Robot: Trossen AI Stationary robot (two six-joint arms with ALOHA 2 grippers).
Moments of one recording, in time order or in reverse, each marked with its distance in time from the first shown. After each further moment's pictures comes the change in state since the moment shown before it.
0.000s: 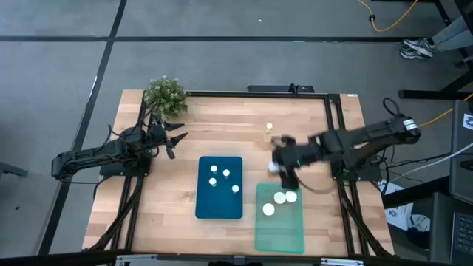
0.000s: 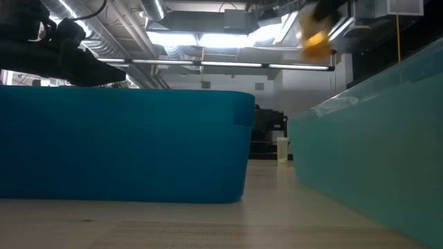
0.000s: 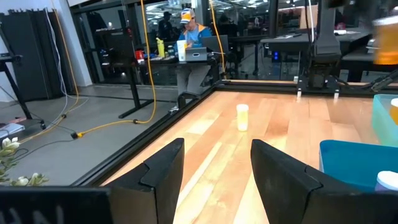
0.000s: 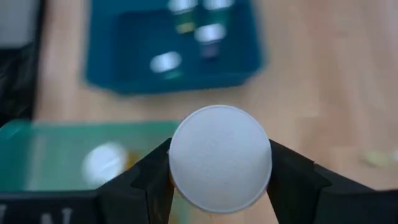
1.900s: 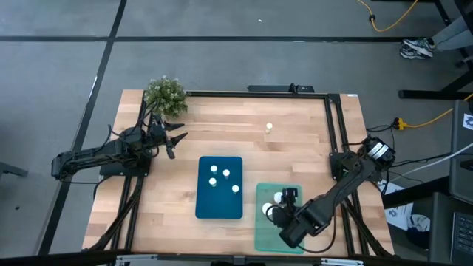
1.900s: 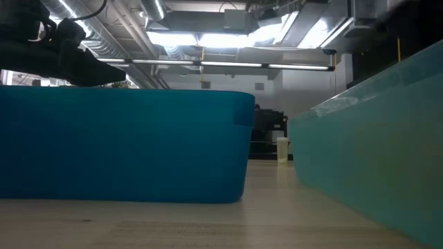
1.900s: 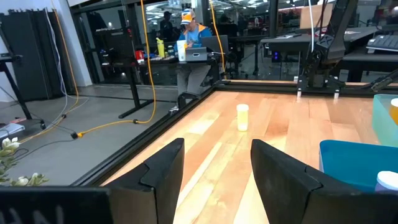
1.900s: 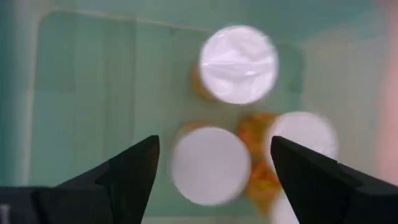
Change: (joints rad) left arm 0.000 0.000 0.000 0.000 0.000 0.000; right arm 0.503 0.461 0.073 -0.057 0.202 0.402
